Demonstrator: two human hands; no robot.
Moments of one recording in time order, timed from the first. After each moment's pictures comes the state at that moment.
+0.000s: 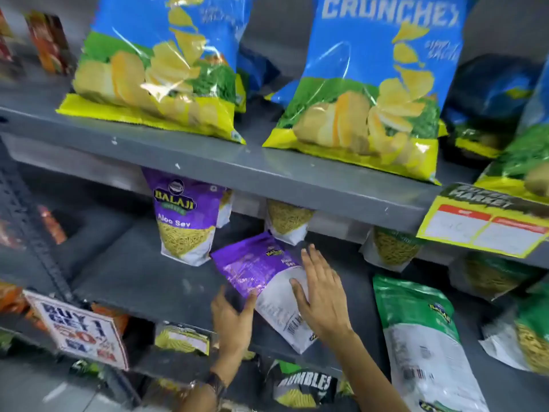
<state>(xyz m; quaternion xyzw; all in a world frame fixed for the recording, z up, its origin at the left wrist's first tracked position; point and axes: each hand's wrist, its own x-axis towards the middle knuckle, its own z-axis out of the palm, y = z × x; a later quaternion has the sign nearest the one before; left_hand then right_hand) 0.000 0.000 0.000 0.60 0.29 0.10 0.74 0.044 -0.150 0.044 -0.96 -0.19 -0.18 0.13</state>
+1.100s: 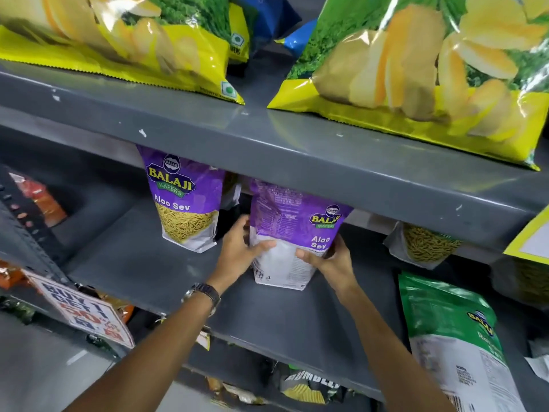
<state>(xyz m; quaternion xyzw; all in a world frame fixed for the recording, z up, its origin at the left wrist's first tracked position) 0.116 0.055 0.002 0.76 0.02 0.15 0.64 0.131 -0.147 0.028 -0.78 -0.03 0.01 0.62</state>
